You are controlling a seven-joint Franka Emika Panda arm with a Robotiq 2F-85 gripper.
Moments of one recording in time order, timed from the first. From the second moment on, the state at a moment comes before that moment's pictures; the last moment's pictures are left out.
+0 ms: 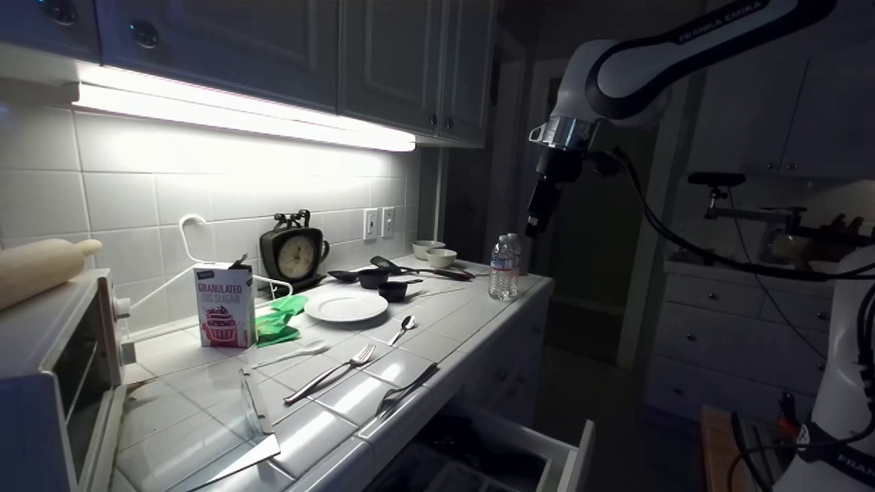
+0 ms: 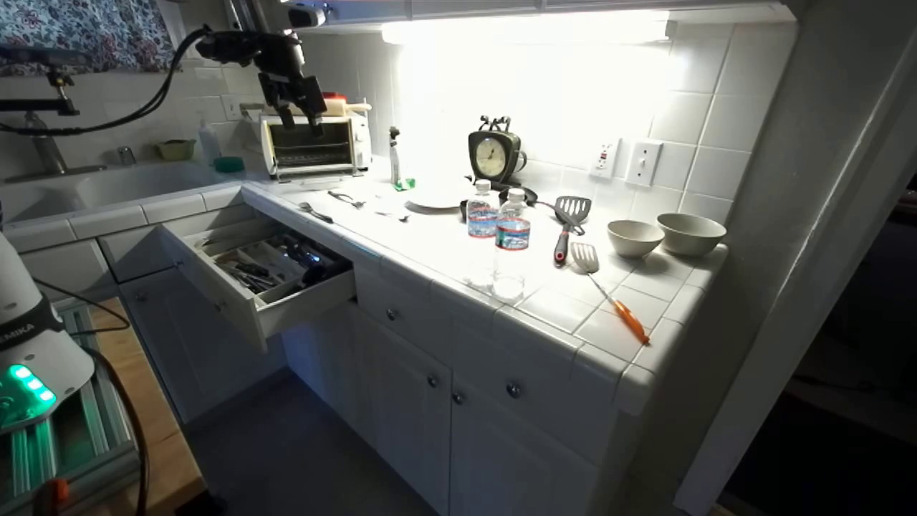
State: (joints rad) arm -0.01 -0.39 -0.09 -2.37 0.02 2.19 -0.20
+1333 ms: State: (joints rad) arm 0.01 -0.12 0.06 -2.26 0.01 2.18 0.33
